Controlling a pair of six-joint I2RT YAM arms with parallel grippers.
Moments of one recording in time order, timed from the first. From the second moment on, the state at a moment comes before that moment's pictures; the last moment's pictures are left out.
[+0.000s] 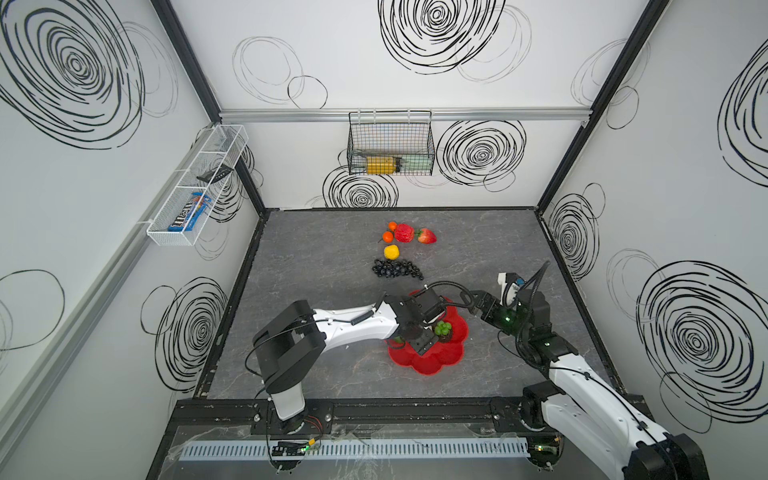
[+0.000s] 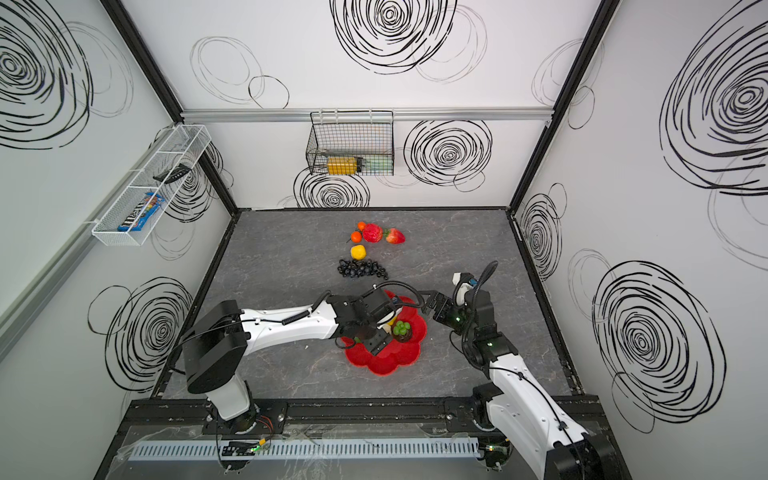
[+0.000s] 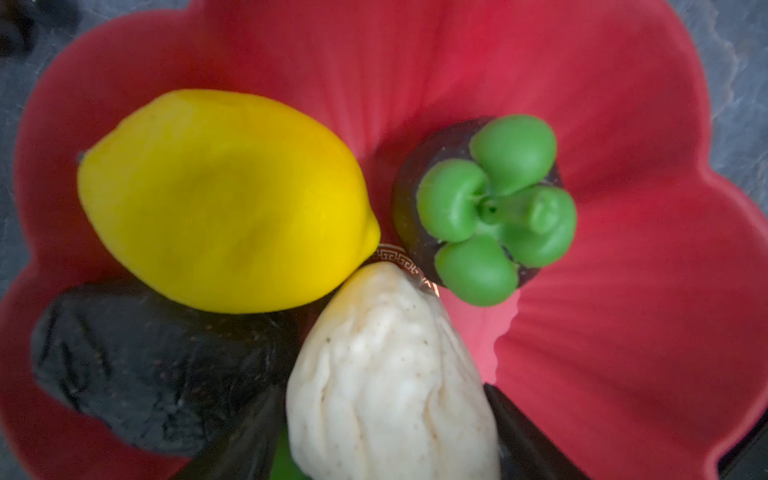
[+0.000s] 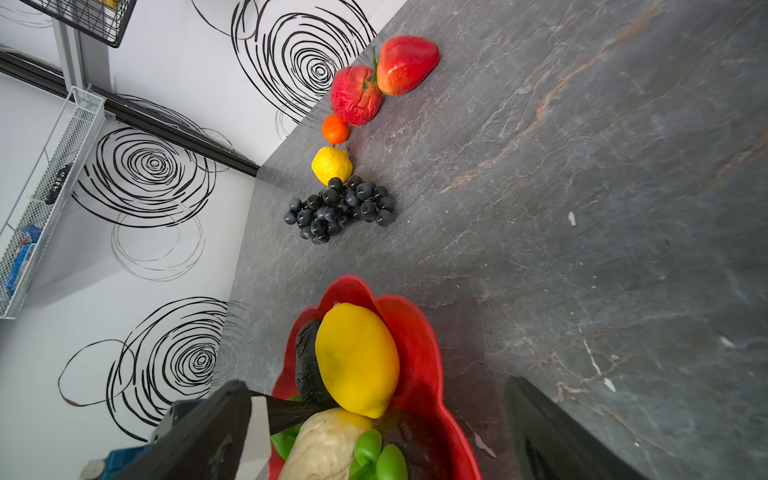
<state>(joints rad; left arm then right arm) -1.01 1.75 1.15 -0.58 -0.07 -0.14 0.27 0.81 0.31 0.04 -0.35 0.78</state>
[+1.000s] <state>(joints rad) -1.04 1.47 1.03 -0.49 -0.11 -0.19 0.27 0.90 0.35 0.06 -0.40 0.76</state>
